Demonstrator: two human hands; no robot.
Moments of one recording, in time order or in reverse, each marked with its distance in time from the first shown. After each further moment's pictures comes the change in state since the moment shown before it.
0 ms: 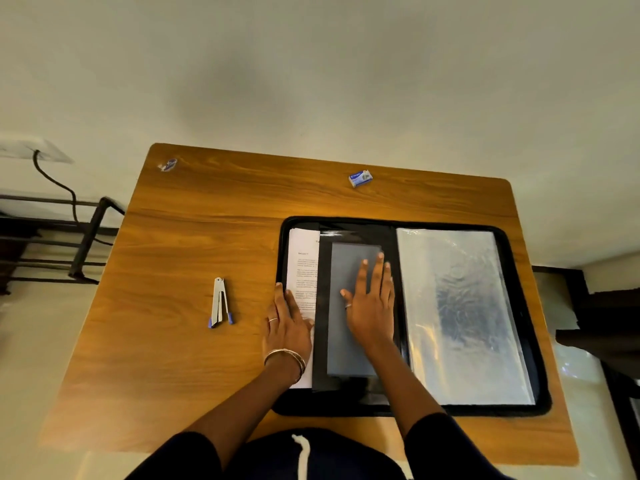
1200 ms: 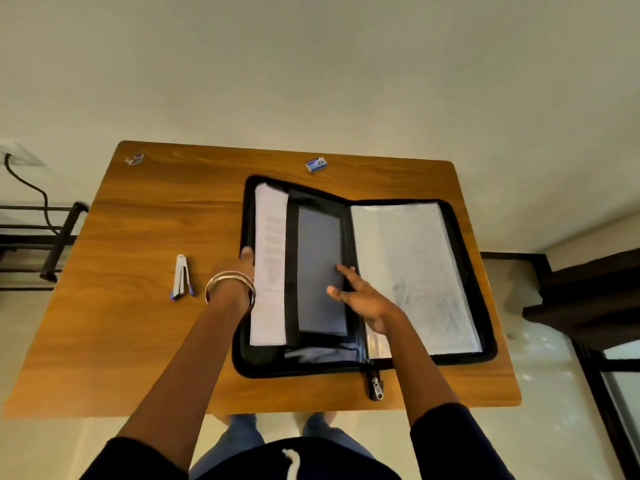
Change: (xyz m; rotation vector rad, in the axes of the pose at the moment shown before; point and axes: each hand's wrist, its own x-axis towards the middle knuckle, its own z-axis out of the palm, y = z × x) left_hand -0.007 0.022 -0.085 -0.891 -0.097 -0.590; right_hand -0.050 0.080 -0.055 1.017 -0.531 0.196
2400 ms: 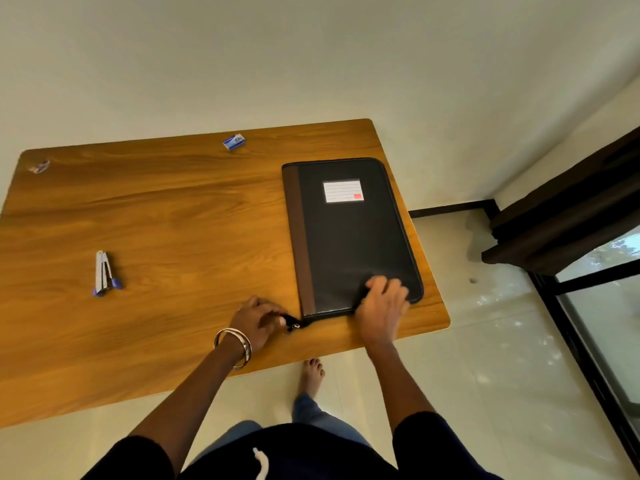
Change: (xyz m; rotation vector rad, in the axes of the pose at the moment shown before) left_hand -0.069 -0.128 0.125 0.638 -0.409 0.783; right_hand -0.097 0.146 -0.058 -0.689 0.989 0.021
